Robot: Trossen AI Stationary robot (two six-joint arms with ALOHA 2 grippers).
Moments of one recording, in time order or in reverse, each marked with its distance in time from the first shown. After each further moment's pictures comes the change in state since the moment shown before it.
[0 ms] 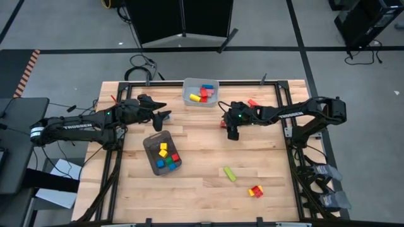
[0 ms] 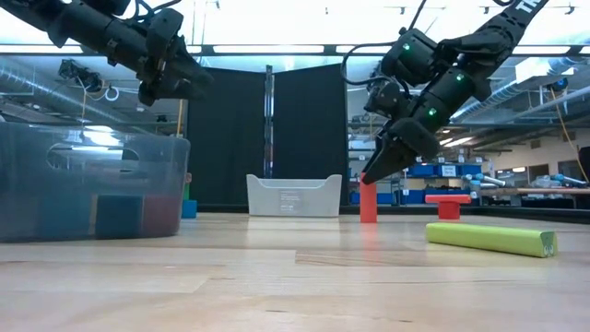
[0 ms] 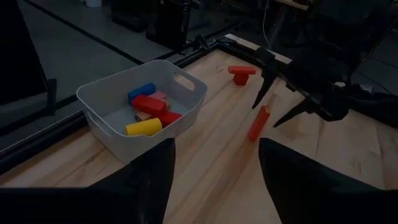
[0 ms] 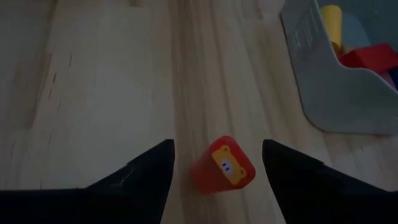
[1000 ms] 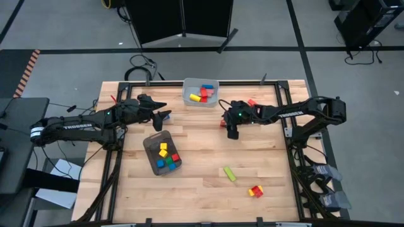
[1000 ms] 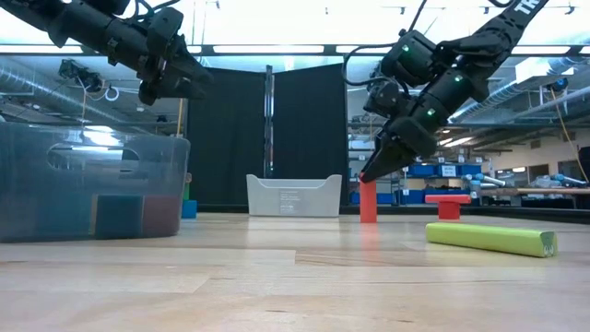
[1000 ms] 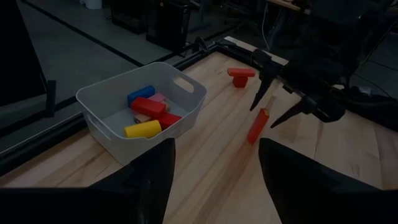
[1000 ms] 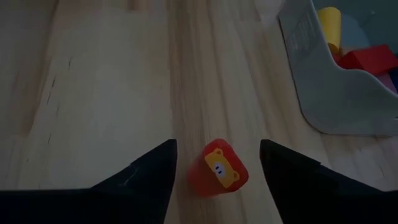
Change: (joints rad) left arm 0.000 0.000 0.000 0.009 0.000 -0.001; right arm -0.025 0.001 0.000 0.012 -0.026 0.005
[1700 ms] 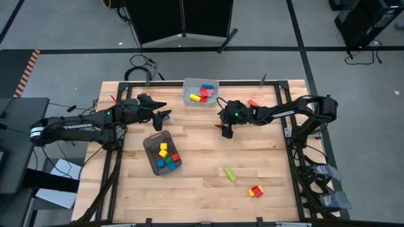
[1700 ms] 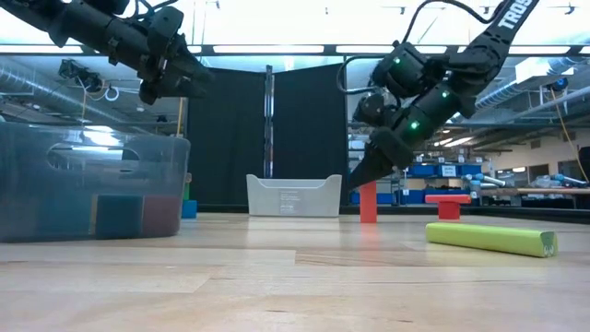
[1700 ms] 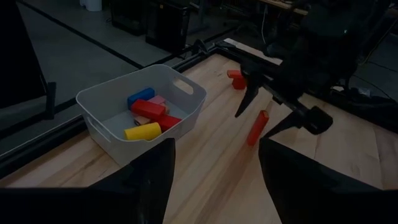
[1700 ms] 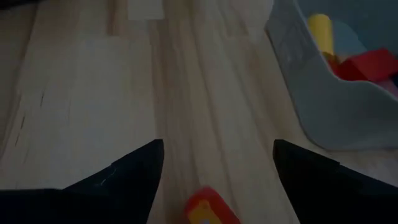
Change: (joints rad) left arm 0.000 0.000 0.000 0.008 0.000 0.005; right arm -0.009 0.119 0.002 0.184 0.009 0.065
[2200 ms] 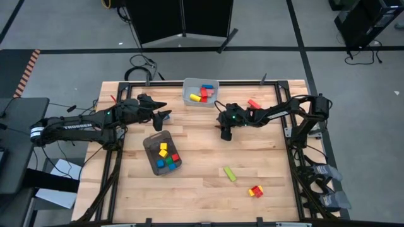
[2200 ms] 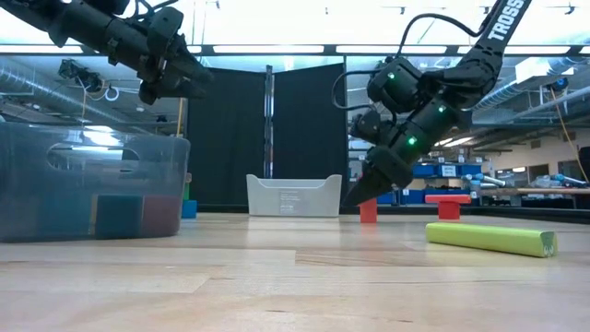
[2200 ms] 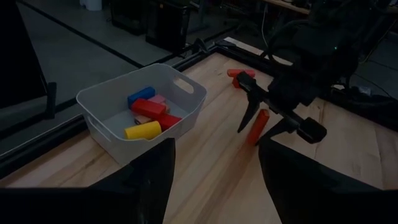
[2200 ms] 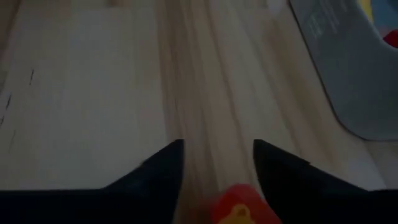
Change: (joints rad) left arm 0.000 0.000 0.000 -0.003 0.000 0.003; right arm 0.010 0.094 -0.001 0.052 -0.008 0.010
